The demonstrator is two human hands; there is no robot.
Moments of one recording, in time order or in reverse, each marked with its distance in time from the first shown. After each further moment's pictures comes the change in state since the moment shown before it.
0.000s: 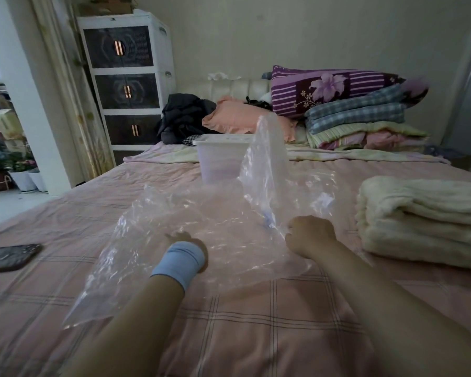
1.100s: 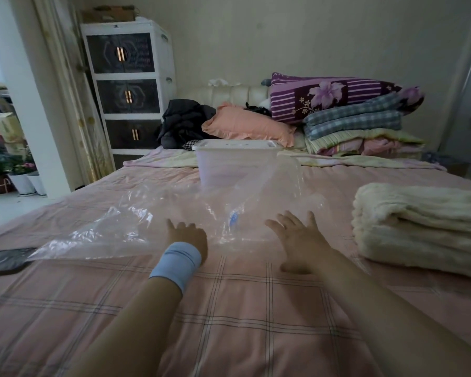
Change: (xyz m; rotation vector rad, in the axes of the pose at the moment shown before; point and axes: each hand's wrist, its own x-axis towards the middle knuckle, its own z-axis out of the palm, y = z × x) left_hand 0.005 -0.011 -0.004 -0.085 0.325 -0.050; right_hand -0.010 0.000 0.003 -0.153 -0.017 -0.331
